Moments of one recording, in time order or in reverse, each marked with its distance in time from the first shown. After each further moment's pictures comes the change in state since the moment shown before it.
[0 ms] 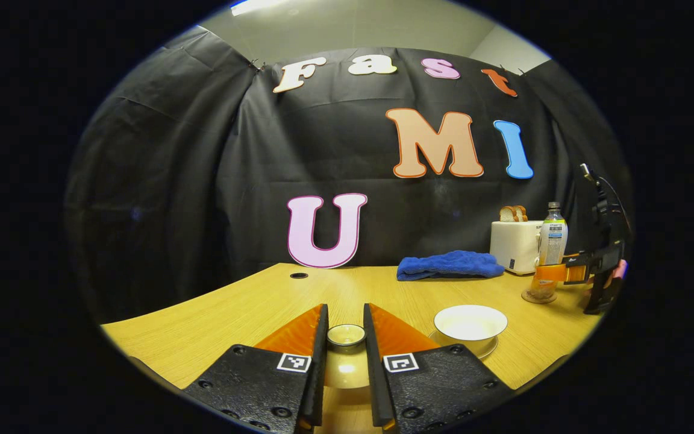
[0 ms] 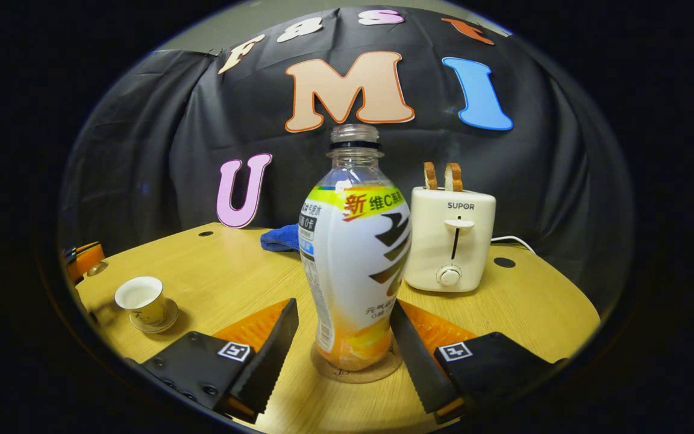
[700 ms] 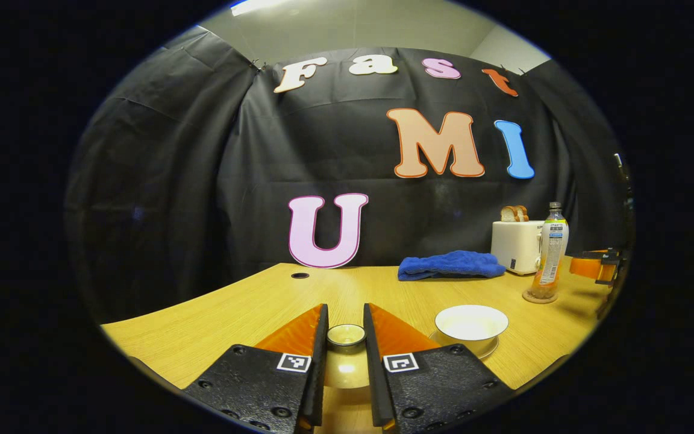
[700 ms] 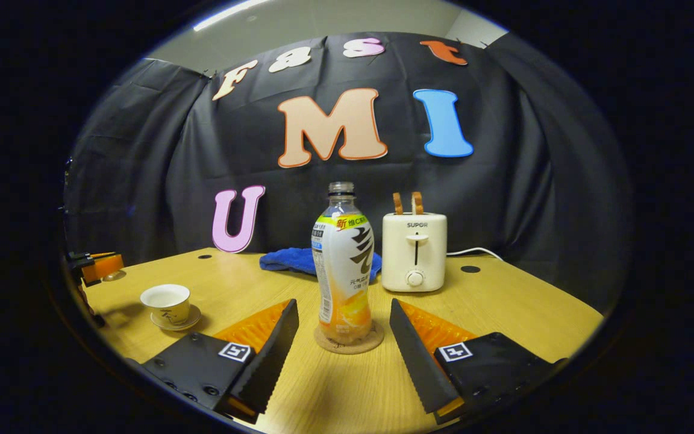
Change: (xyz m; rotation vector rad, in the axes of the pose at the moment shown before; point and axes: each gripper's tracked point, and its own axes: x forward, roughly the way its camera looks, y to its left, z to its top) left arm -0.002 0.000 -0.001 0.000 -0.001 0.008; right arm -0.088 -0.011 0.014 0.041 -0.194 -0.104
